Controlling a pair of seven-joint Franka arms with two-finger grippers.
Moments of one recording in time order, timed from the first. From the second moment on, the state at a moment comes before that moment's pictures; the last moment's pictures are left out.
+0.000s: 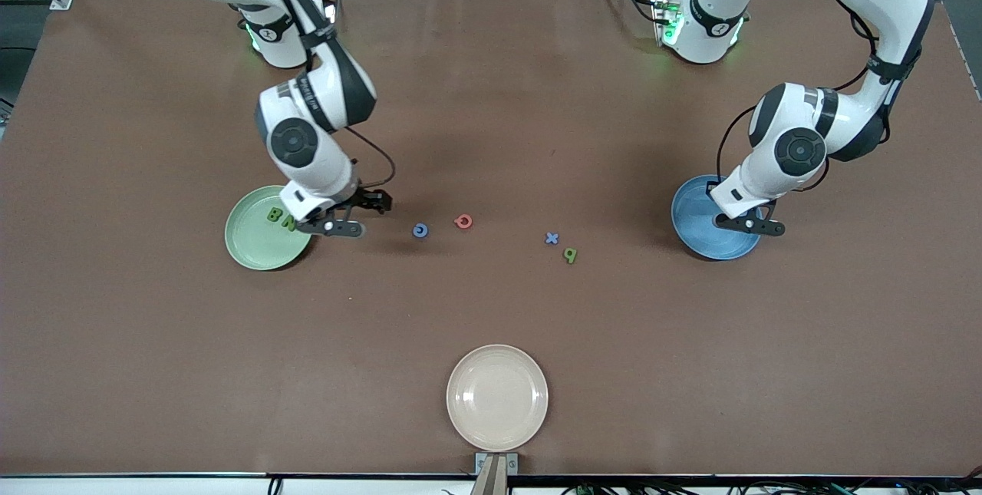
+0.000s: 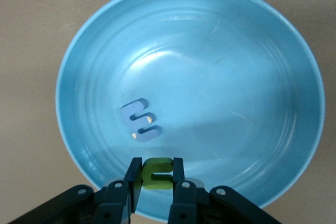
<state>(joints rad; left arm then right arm) 0.23 0.28 -0.32 -2.36 0.33 2.43 -0.12 0.56 0.34 -0.05 -2.08 0.07 2.36 0.61</state>
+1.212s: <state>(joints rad) 0.23 0.31 -0.42 -2.22 0.35 2.33 -0.15 0.66 0.61 -0.05 -1.90 0.08 2.53 0.73</state>
